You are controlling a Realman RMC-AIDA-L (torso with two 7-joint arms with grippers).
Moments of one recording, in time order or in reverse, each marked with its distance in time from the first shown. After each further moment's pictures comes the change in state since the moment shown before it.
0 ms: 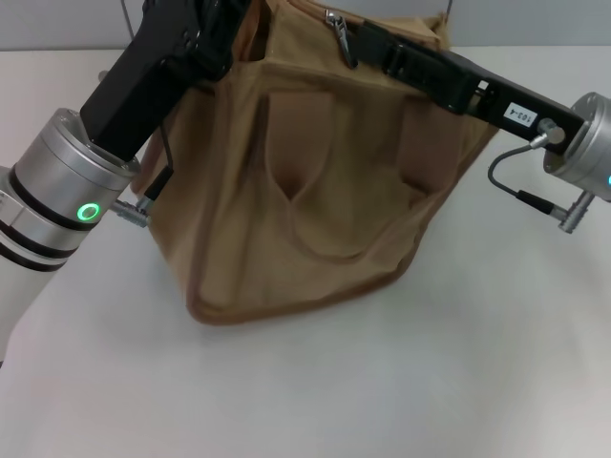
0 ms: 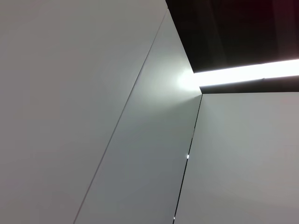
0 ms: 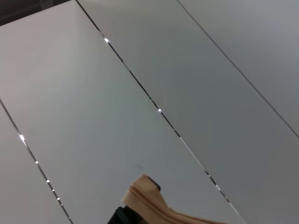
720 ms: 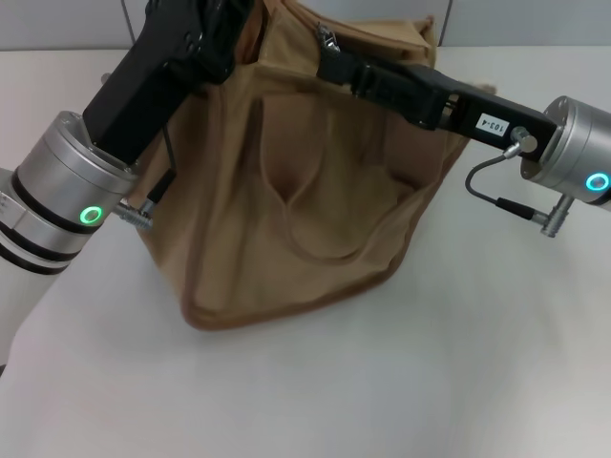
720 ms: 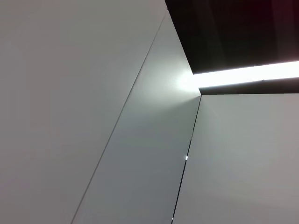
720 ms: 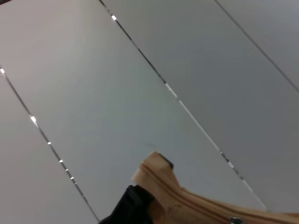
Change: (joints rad) left arm 0.002 0.000 0.003 -0.013 0.000 0.002 0.010; right arm 0.028 0.005 -0.071 0.005 0.005 0.009 0.014
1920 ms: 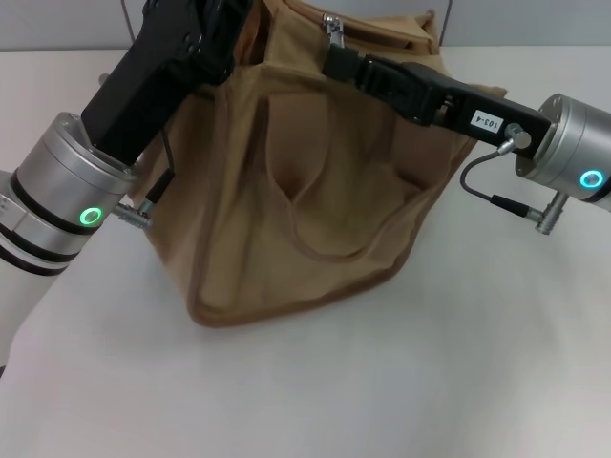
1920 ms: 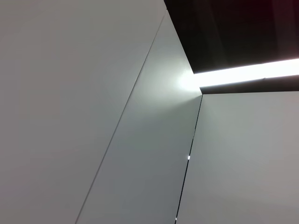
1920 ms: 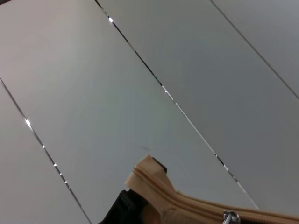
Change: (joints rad) left arm 0.003 0.000 -0.003 -0.001 0.000 -0.002 0.016; right arm 0.008 0.001 0.007 0.012 0.004 0.017 -0.007
